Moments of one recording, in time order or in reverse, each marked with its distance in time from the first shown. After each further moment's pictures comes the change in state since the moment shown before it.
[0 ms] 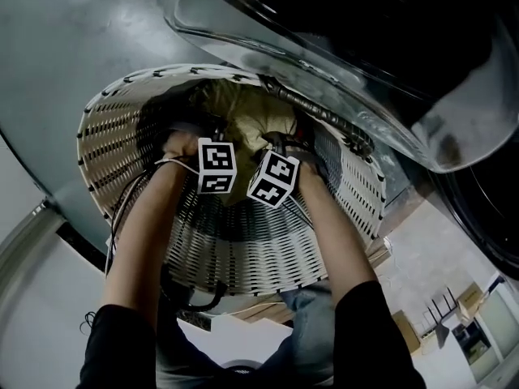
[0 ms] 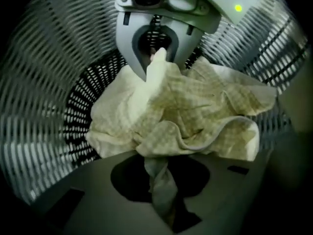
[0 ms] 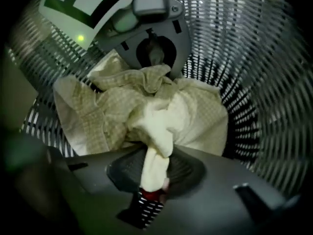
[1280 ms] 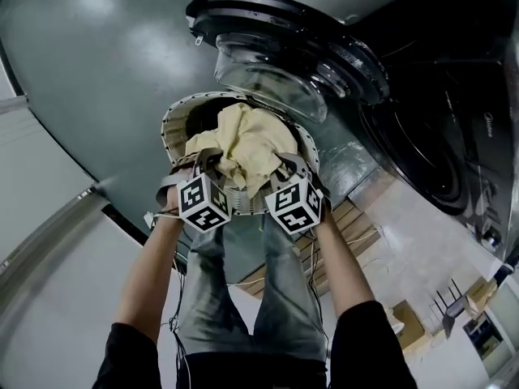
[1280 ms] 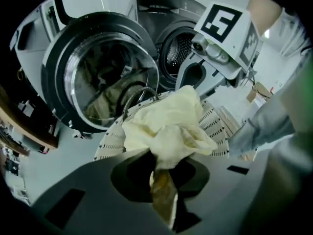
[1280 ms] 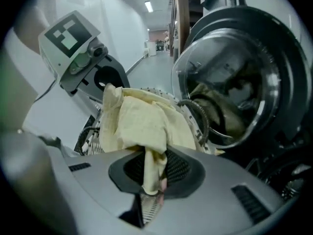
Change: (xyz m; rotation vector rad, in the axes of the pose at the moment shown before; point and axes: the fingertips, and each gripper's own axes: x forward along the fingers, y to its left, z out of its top) left arm -0.376 0.000 0.032 -0.636 -0.317 0.126; right arm -0.369 -0.002 0.056 0.497 -0.316 -0.104
